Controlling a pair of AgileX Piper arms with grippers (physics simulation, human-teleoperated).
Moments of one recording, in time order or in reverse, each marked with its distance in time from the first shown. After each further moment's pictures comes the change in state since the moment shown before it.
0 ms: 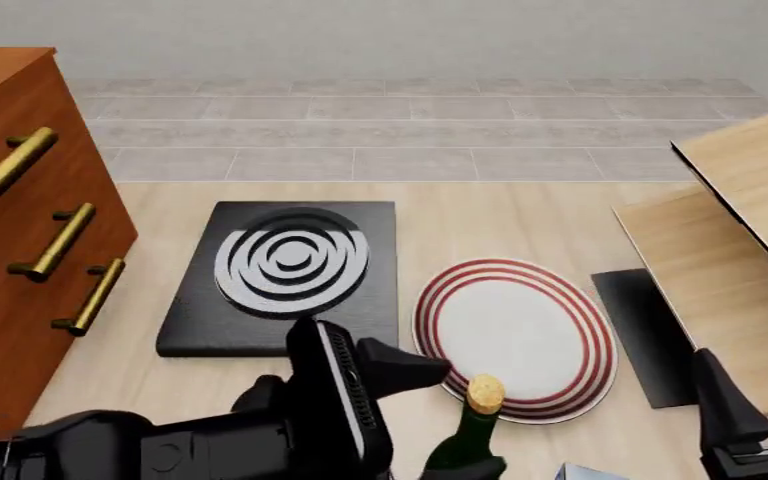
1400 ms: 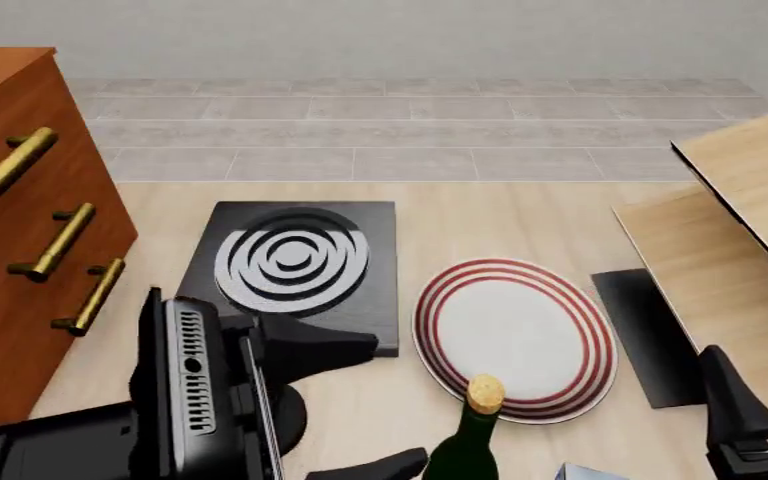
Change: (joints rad) left arm 0.011 -0.311 0.032 0.194 0.044; right arm -0.028 -0.007 -0.005 -0.003 -0.001
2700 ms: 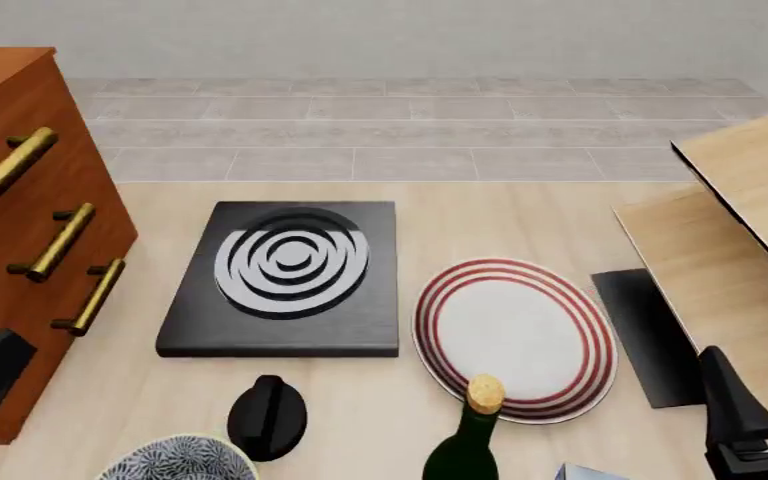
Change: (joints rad) left arm 0.684 -0.871 0.168 0.336 -0.071; right arm -0.009 0.004 0.007 -0.008 -0.015
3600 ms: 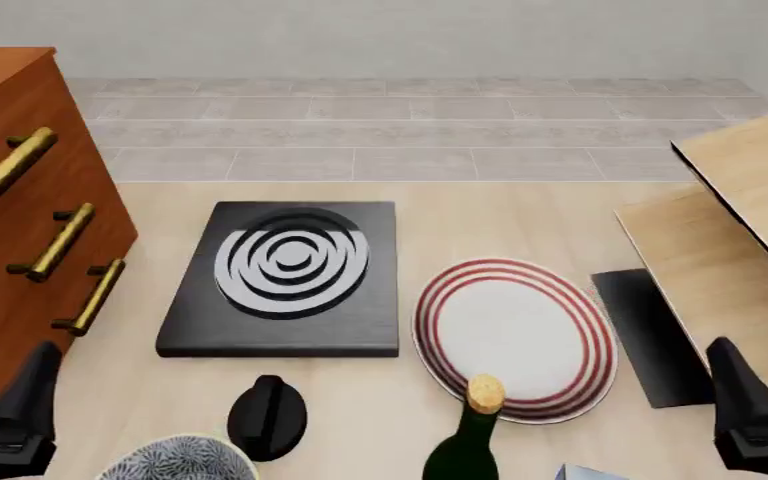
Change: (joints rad) left arm 0.515 -0.026 0.377 -0.269 0.035; right arm -0.033 0.049 -0.051 0.052 0.061
